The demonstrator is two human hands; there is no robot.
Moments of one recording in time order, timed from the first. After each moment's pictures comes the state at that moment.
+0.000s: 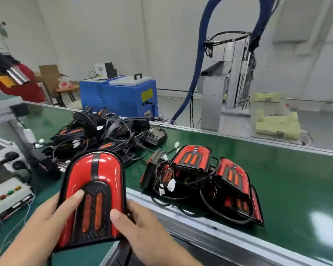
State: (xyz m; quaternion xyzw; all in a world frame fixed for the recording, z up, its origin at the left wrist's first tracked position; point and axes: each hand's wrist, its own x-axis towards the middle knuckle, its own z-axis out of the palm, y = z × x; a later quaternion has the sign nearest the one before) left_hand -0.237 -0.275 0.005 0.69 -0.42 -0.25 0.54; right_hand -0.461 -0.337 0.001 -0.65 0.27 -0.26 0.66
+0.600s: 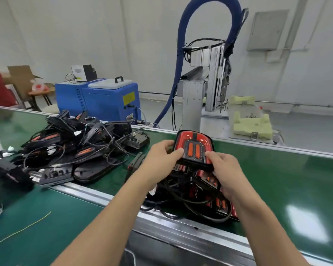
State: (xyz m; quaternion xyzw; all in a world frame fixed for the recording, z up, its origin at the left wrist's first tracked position) left_hand -0.441 -0.460 0.048 0.56 -0.59 -0.39 0.43; right_hand -0.630 -0.470 0.021 -0.49 0.55 -0.49 0.46
